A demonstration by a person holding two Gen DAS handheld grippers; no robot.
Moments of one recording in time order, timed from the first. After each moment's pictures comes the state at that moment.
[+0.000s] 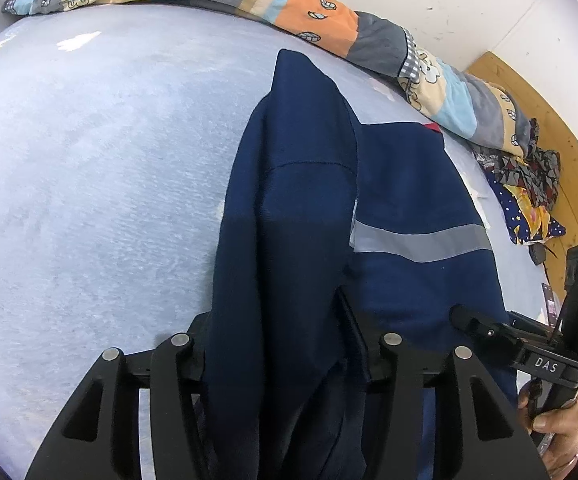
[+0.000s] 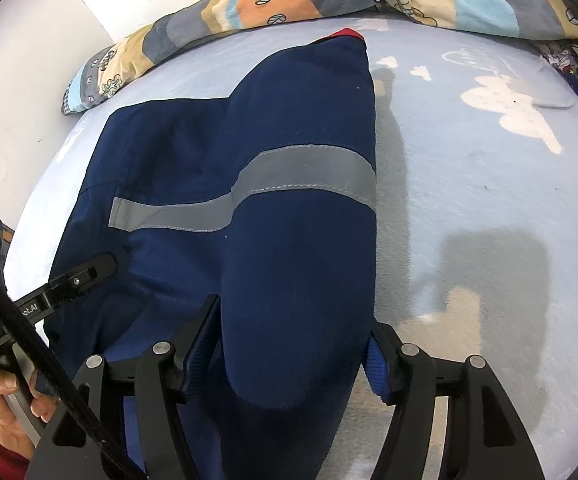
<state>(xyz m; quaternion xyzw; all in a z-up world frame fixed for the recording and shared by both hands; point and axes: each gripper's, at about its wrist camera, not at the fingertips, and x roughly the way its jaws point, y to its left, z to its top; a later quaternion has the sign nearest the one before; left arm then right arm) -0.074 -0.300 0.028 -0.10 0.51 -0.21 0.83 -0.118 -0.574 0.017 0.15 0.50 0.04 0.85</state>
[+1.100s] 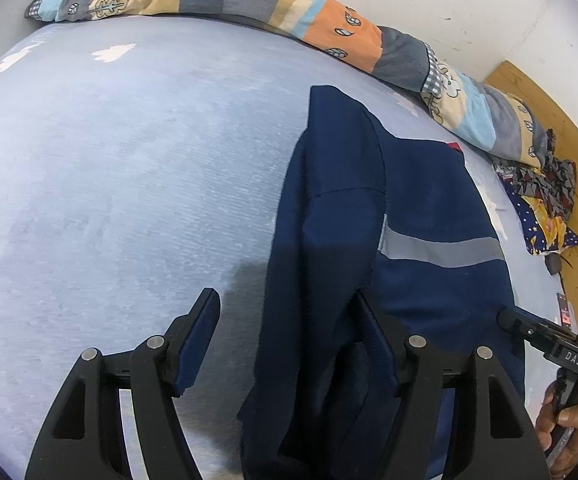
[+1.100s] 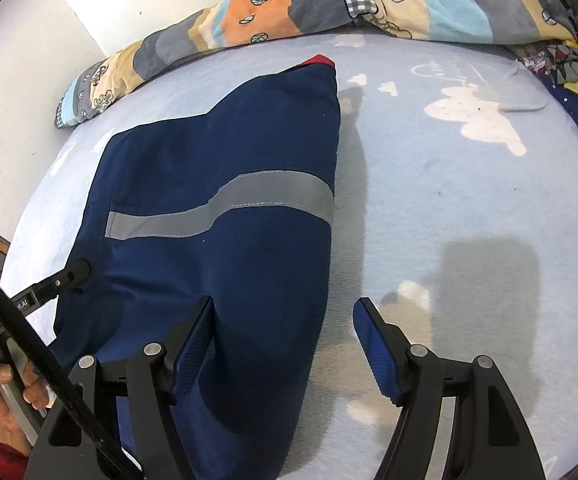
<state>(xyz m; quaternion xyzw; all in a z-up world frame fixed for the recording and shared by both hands) -0.085 -0.263 0.040 -0.09 0.50 -0.16 0.85 -0.141 -0.598 0.037 0.14 0.49 0.02 0.86</state>
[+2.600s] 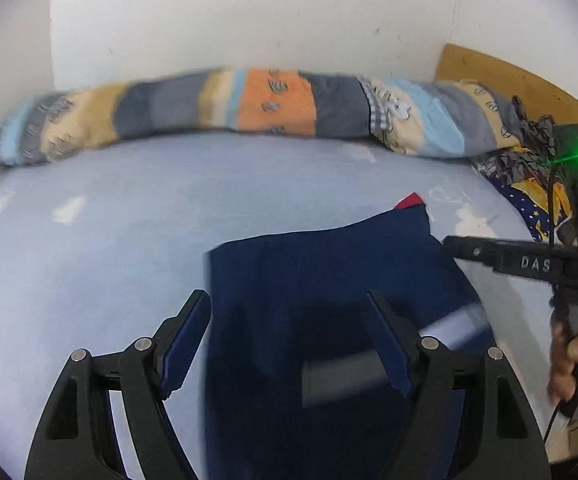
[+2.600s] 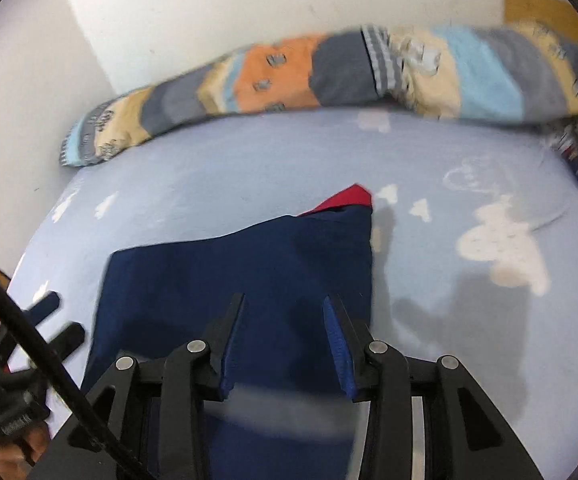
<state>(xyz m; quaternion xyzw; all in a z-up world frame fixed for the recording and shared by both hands) -0.028 -0.336 0.095 0.04 0.38 -0.20 0.90 -0.035 -0.599 0.085 0.14 0.42 0.03 0.89</state>
